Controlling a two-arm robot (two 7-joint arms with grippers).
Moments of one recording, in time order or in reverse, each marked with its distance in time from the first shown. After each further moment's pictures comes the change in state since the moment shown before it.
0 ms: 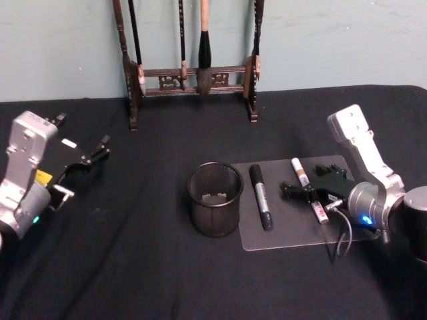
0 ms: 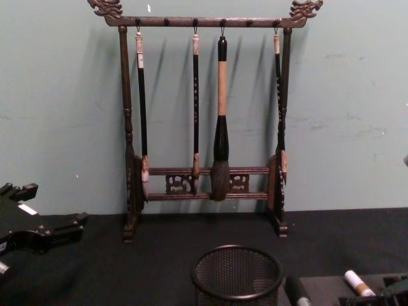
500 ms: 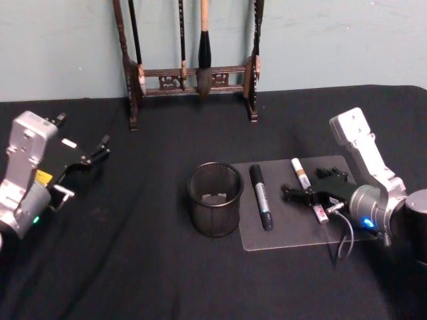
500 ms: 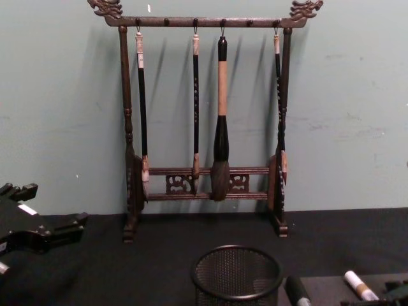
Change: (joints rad) left arm 0.000 0.000 0.000 0.000 0.000 0.000 0.000; right arm -0.018 -0.014 0.028 -0.001 -0.024 0.004 0.024
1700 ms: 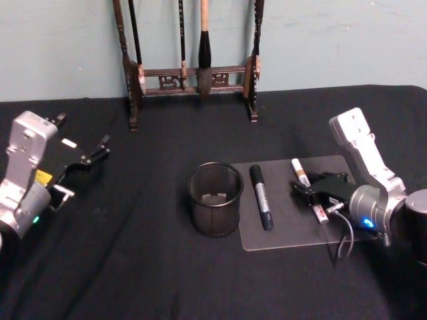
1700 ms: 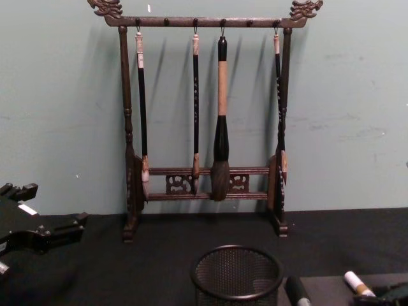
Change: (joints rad) left arm 0.000 0.000 0.000 0.000 0.000 0.000 0.000; right arm 0.000 0.000 0.000 0.000 -0.001 0.001 0.001
